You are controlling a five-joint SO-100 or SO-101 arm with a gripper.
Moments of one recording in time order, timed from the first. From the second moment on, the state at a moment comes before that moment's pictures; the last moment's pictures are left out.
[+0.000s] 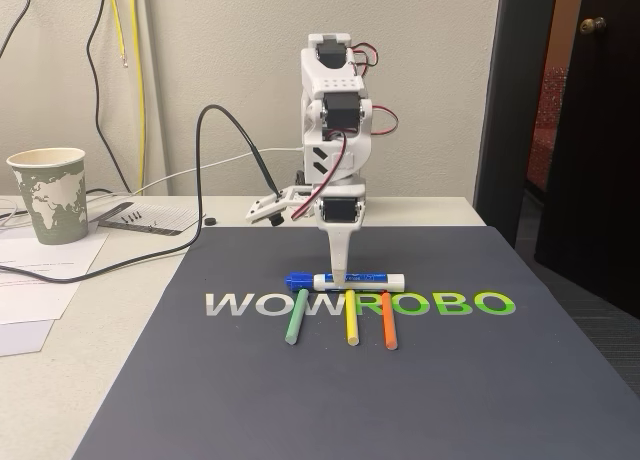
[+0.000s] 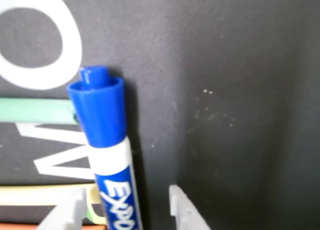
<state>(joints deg) -15.8 73.7 87.9 72.2 8.3</state>
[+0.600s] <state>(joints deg) -16.0 68.6 80.9 76.1 9.1</state>
